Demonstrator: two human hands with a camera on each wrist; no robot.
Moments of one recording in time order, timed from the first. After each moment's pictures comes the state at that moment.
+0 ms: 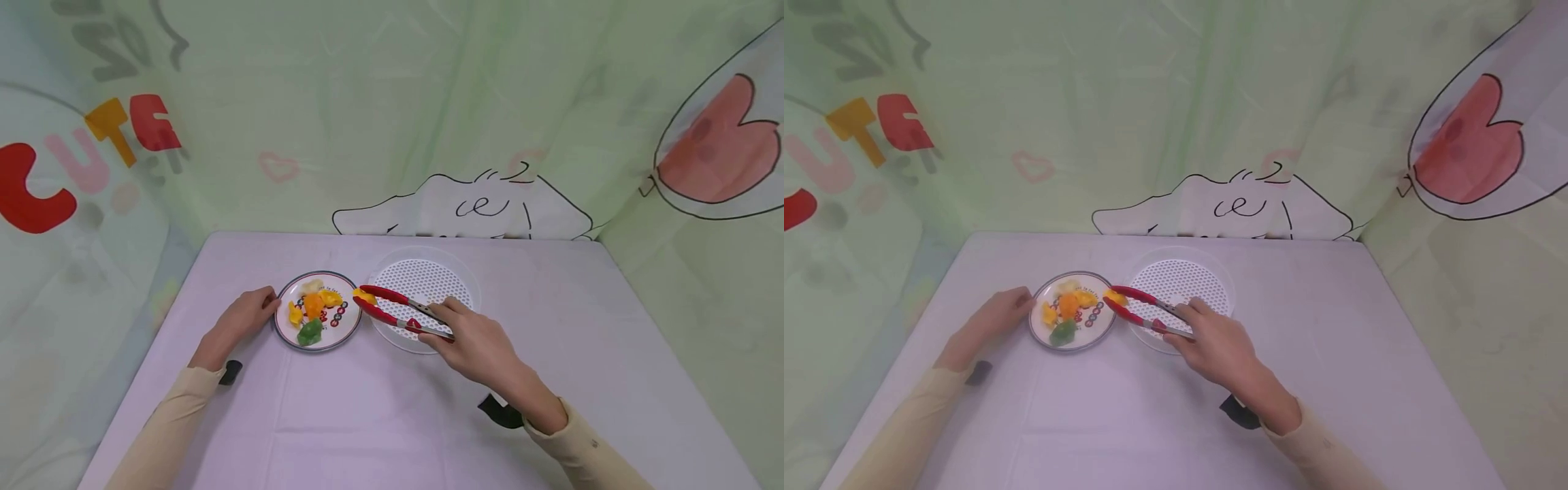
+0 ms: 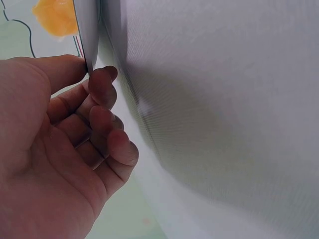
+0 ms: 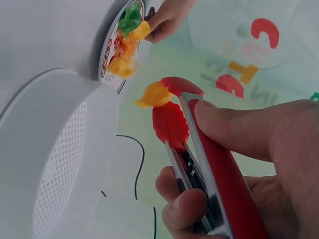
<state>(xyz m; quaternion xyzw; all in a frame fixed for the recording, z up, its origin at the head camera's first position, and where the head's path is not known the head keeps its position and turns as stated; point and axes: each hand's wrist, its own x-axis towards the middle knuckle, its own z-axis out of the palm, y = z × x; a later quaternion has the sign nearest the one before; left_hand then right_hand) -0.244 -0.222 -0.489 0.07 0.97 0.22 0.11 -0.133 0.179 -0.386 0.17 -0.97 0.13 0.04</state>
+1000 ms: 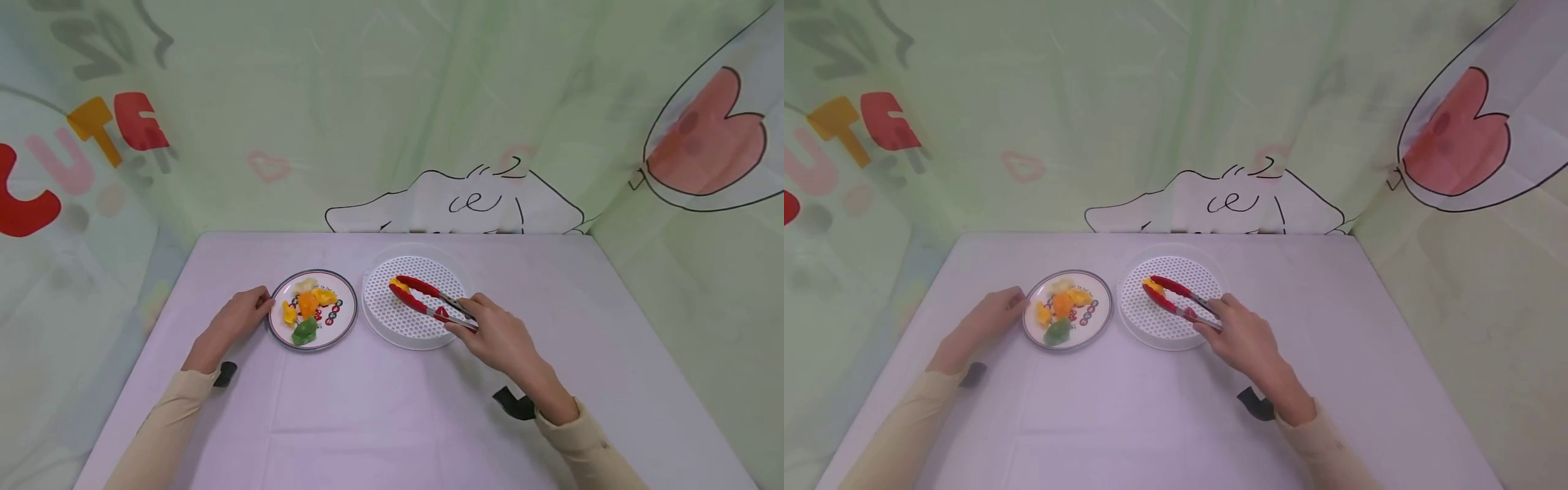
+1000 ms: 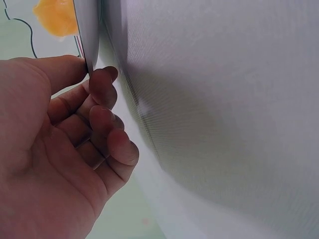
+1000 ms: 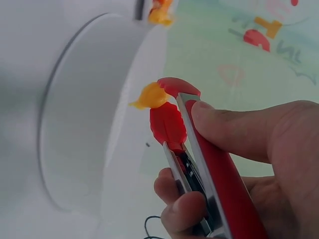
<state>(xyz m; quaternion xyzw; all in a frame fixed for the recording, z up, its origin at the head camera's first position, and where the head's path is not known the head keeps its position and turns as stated) -0.241 -0.220 -0.487 0.07 0.97 0.23 0.11 -0.144 0.226 -0.407 0.11 -0.98 0.15 0.04</state>
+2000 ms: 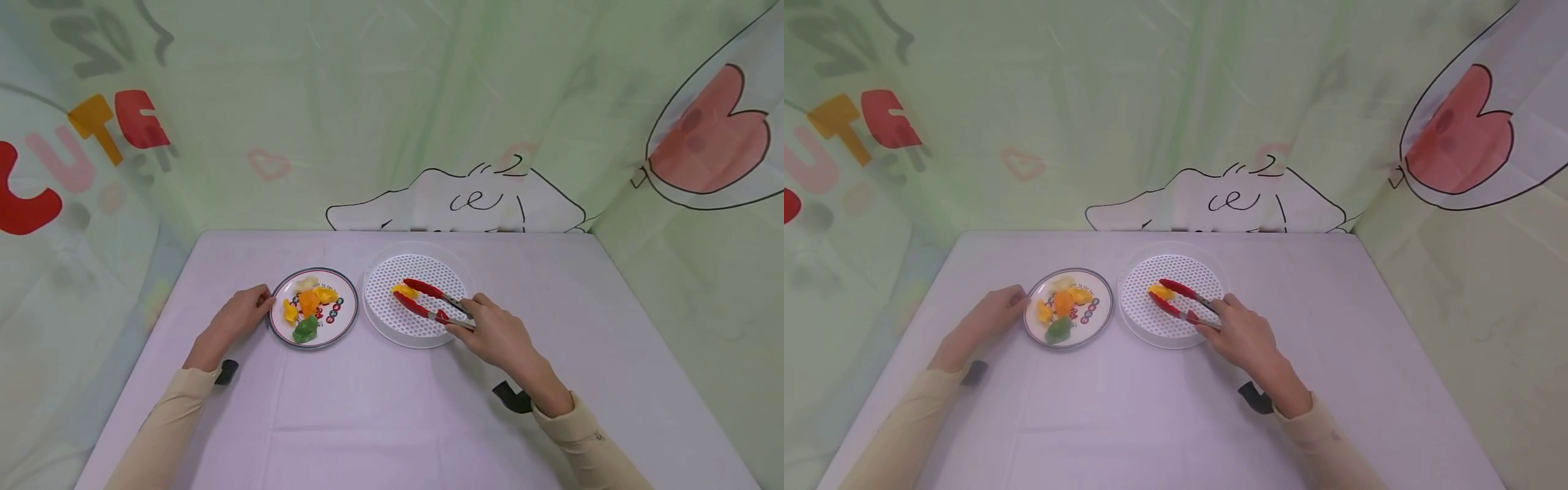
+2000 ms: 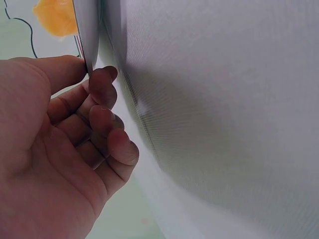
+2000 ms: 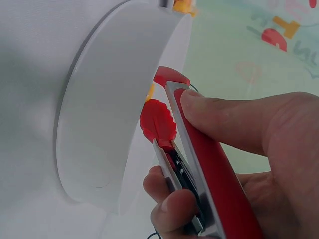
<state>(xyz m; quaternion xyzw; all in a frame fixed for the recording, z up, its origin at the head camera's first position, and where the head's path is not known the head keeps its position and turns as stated) -0.241 -0.220 -0.487 0.07 0.96 0.23 0.11 -0.155 0.226 -0.420 0.07 -0.99 0.12 -0.01</state>
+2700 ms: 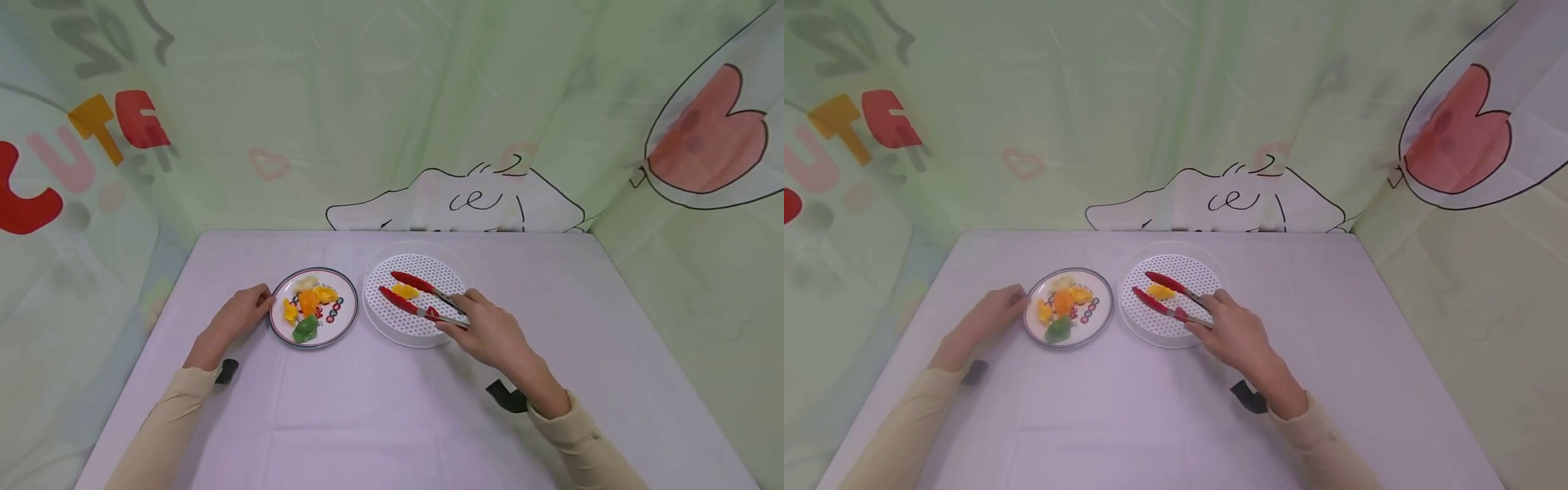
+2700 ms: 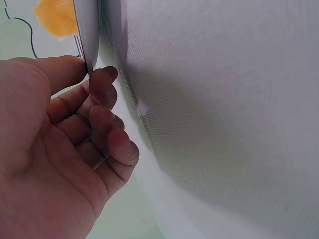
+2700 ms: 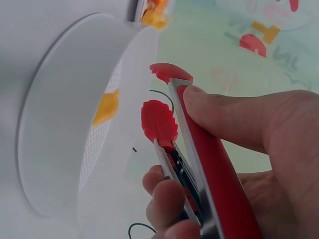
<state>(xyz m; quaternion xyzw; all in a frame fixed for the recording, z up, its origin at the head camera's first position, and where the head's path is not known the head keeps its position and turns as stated) -0.239 -0.219 -0.484 0.07 0.96 0.24 0.11 -0.149 0.212 -0.405 0.09 -0.99 0.13 -0.01</state>
